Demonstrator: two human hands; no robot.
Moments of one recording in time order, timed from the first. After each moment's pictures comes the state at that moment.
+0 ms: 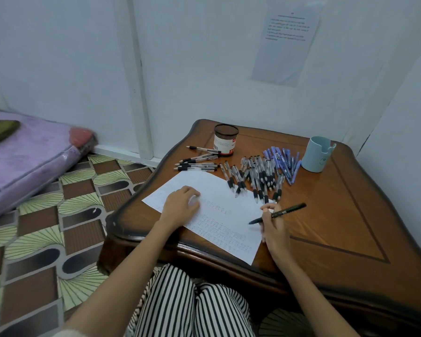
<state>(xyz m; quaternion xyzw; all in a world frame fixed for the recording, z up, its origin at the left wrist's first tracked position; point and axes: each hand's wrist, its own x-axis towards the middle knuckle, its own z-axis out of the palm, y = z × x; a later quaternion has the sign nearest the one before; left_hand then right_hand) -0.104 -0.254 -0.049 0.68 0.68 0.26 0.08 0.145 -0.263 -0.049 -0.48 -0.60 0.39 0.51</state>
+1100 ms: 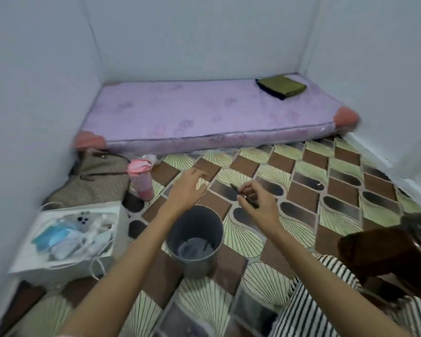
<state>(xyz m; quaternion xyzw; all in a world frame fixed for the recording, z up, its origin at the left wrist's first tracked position) -0.333 -0.770 -0.063 0.22 0.93 0.29 -0.04 -0.242 -0.583 -0.058 0.00 -0.88 0.46 0.14</state>
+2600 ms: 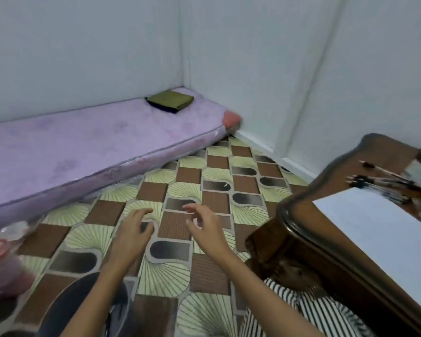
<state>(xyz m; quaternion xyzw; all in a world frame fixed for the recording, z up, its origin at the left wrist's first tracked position) -0.346 -0.625 -0.083 0.27 0.90 0.35 0.00 -0.232 -0.478 -0.053 -0.15 -0.84 0.48 0.19</state>
